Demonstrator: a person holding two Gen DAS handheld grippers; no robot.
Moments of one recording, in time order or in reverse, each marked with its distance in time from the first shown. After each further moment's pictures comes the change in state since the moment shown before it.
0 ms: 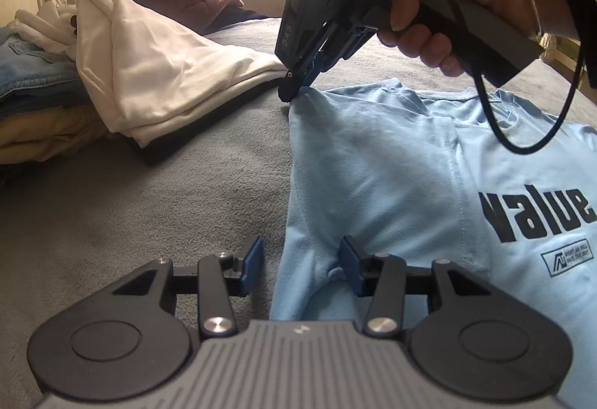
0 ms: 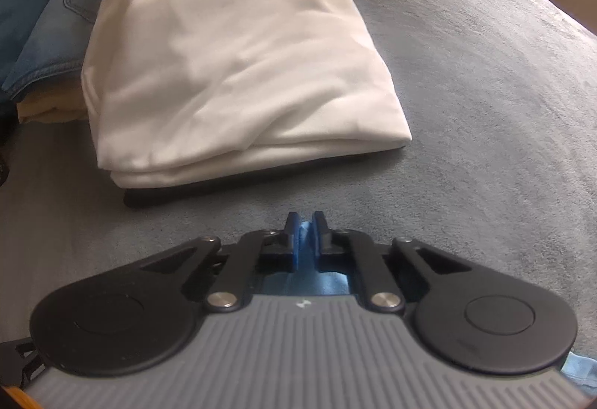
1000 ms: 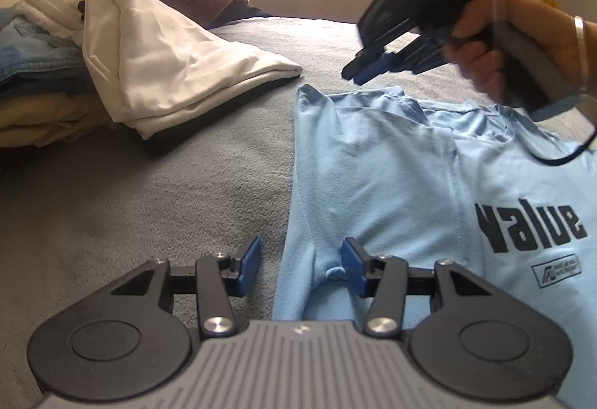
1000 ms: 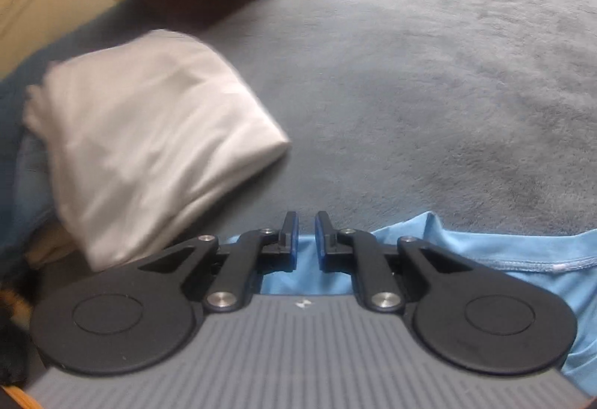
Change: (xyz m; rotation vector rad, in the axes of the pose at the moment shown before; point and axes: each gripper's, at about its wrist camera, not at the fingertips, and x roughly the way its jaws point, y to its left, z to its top) left arm -0.004 0.012 0.000 -0.069 0.000 -0.047; right arm -0.044 -0.086 -0.038 0.475 -0.166 0.050
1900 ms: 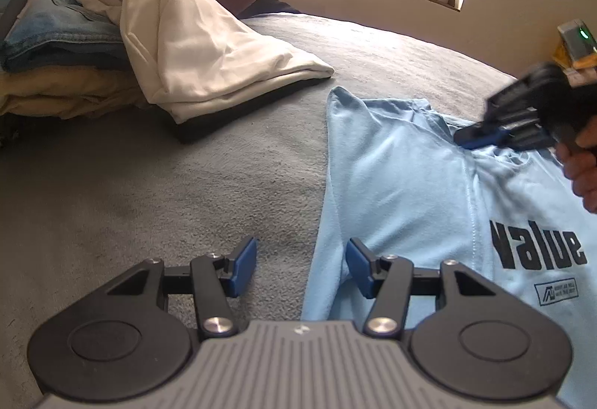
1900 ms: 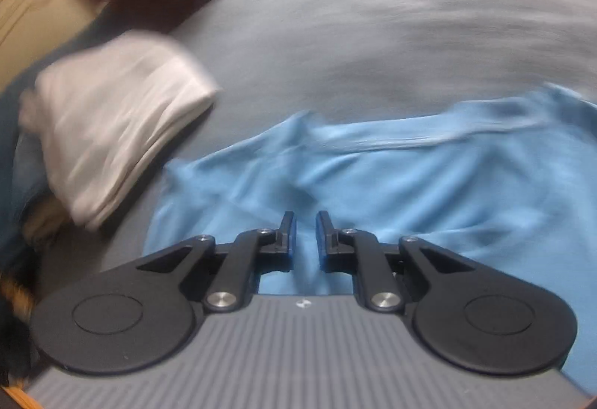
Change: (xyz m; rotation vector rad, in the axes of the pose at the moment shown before) left arm -0.011 0.015 0.000 -0.055 -0.012 0.050; right arm -0.062 -0.070 -0.075 0.152 -0.064 -0.065
